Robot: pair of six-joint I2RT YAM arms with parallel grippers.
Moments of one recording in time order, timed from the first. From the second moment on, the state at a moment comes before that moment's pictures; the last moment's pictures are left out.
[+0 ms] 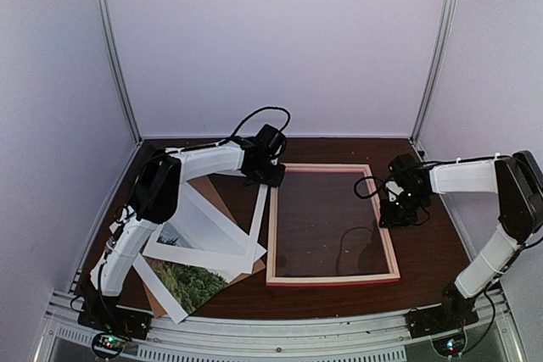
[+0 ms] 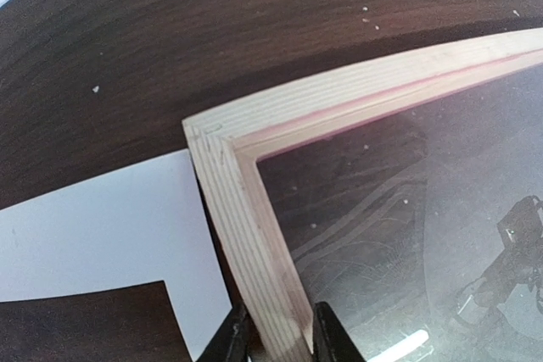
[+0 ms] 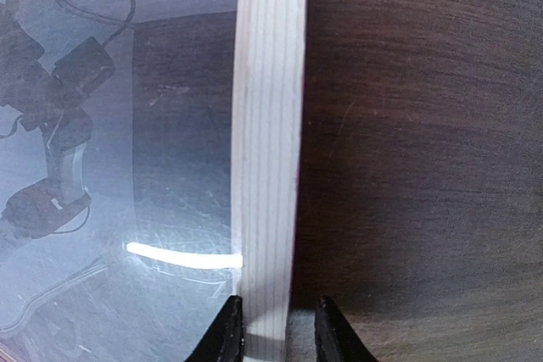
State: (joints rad) left arm -0.73 2.53 2.16 -0.57 -0.14 -0.30; right arm 0.27 1.59 0.85 -0.53 -0.04 0.30
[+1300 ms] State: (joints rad) left arm -0.74 2.49 2.06 -0.51 -0.09 -0.39; right arm 0.26 1.59 0.86 -0.53 -0.07 0.30
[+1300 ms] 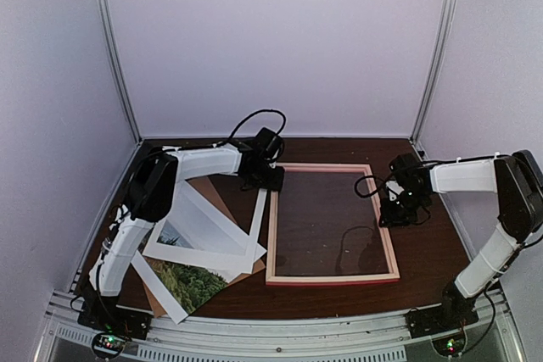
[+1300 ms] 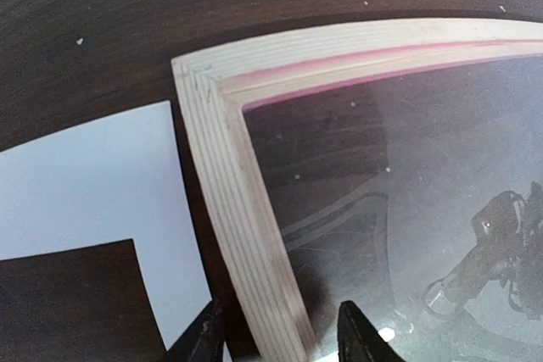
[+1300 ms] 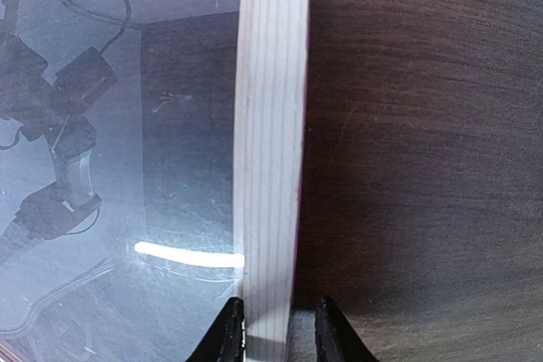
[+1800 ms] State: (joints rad) left arm -0.71 2.10 1.79 -0.46 -0.04 -0.35; right arm 0.20 1.61 0.88 -0.54 -0.07 0.30
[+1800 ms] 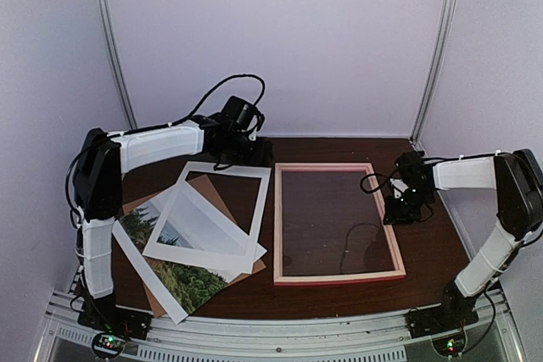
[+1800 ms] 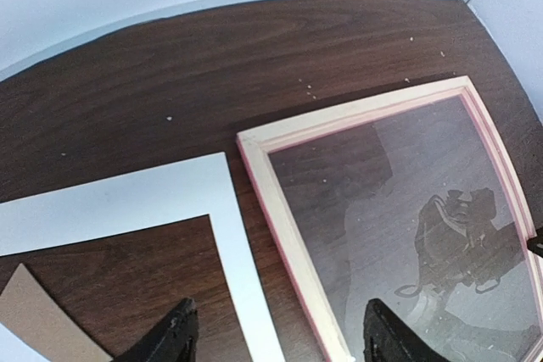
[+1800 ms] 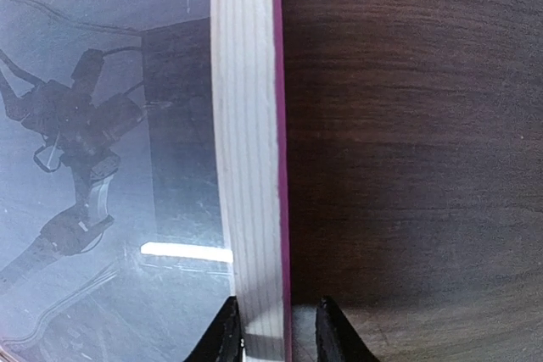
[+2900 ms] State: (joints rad) left arm -0.24 1.74 1.19 -0.51 -0.03 -0.33; right arm 0.48 1.58 1.05 -0.46 -0.12 0.34
